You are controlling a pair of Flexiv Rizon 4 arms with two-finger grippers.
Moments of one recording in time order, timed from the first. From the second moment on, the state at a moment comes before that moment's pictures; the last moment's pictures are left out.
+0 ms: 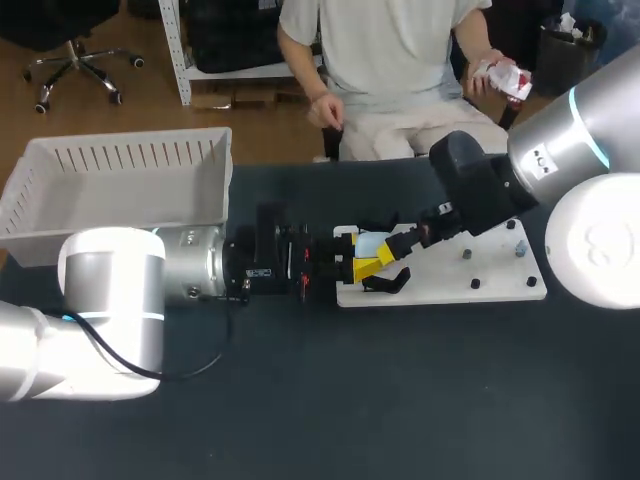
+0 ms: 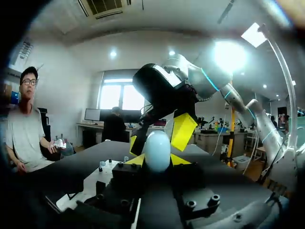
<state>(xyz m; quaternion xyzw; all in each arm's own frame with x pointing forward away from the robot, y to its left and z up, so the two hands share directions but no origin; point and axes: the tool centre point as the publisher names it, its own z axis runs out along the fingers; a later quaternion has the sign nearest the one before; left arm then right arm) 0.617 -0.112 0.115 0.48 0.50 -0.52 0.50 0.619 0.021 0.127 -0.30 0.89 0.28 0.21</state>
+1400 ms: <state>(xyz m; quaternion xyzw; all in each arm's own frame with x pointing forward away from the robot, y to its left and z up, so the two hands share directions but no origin) 0.616 -0.110 0.115 0.49 0.47 -0.51 0.52 0.689 -0.105 0.127 -0.27 0.94 0.10 0.18</state>
